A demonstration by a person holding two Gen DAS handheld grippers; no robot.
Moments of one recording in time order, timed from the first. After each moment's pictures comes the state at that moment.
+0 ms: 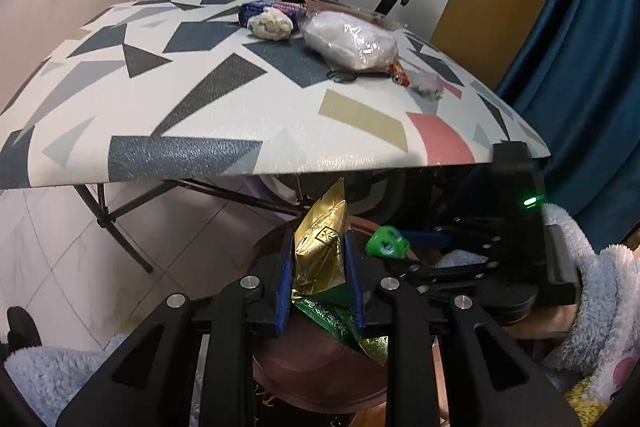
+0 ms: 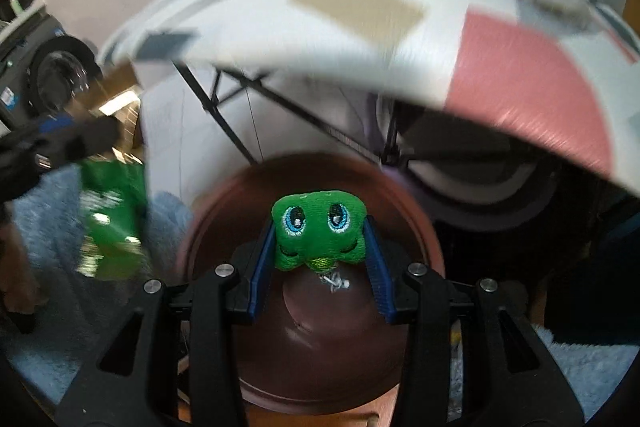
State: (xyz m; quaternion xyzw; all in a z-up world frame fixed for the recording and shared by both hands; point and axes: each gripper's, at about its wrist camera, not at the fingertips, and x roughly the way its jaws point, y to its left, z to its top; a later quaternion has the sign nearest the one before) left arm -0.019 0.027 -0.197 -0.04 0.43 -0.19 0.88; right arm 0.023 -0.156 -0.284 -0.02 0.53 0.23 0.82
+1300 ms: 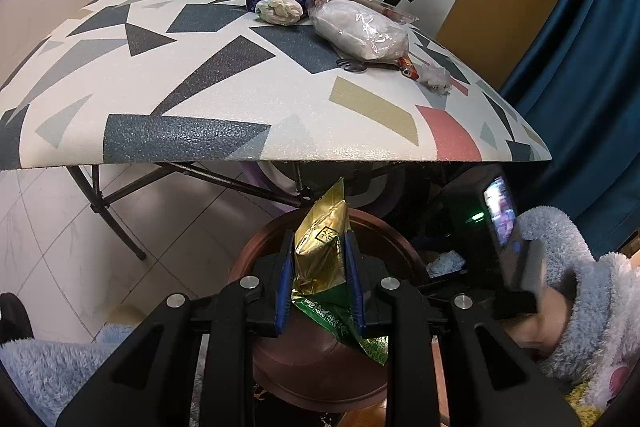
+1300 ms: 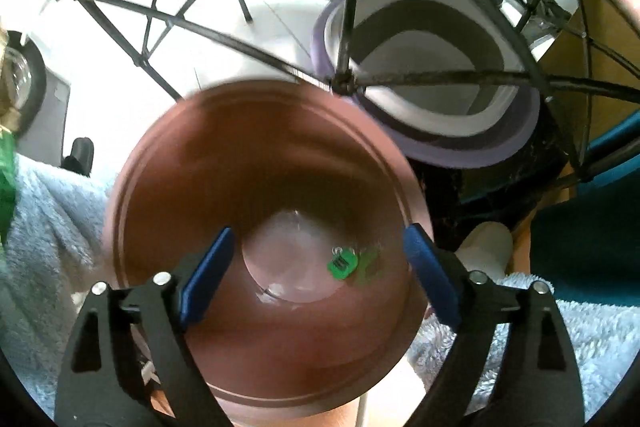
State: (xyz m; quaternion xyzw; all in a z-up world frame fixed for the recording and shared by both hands) left arm -0.014 0.032 -0.208 -0.06 0.44 -0.19 0.88; right arm 0.032 -0.166 -0.316 -0.02 0.58 0.14 0.80
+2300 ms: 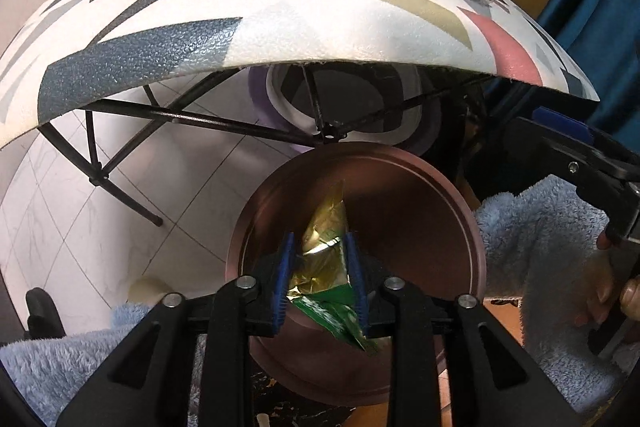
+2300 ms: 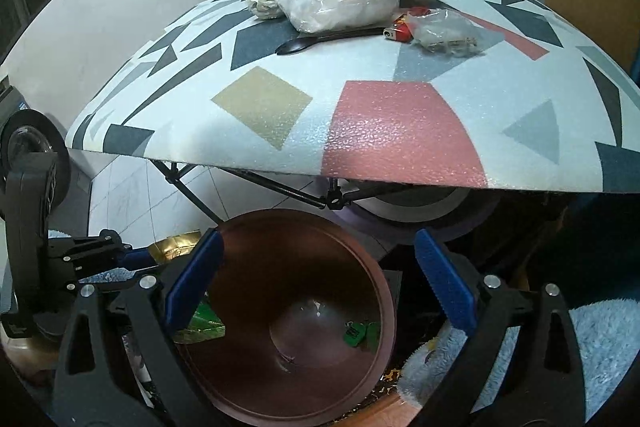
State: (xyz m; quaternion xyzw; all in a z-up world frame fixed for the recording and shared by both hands) left arm 0.009 0.001 -0.265 0.01 0.53 -0.16 0.83; right arm 0.014 -0.203 -0.231 0.06 0.44 0.13 0.89
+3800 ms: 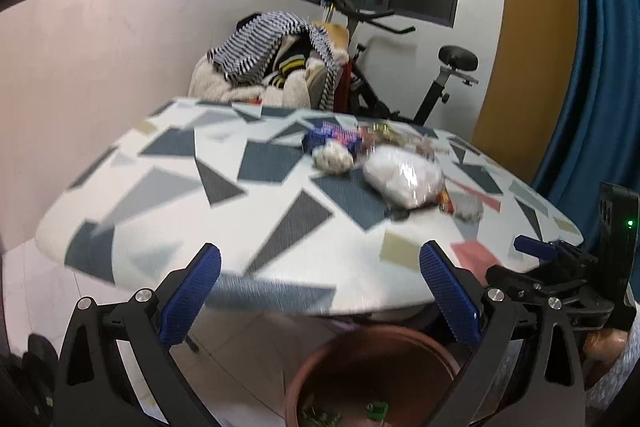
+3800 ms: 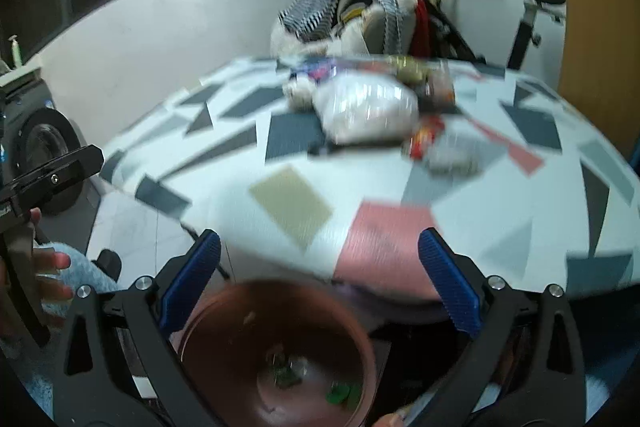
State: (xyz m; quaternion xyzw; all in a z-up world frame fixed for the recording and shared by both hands) left arm -0.010 0.060 -0.122 -0.05 0.25 -0.09 0.96; right arm 0.021 -0.214 -0.170 0.01 0.31 0.18 0.93
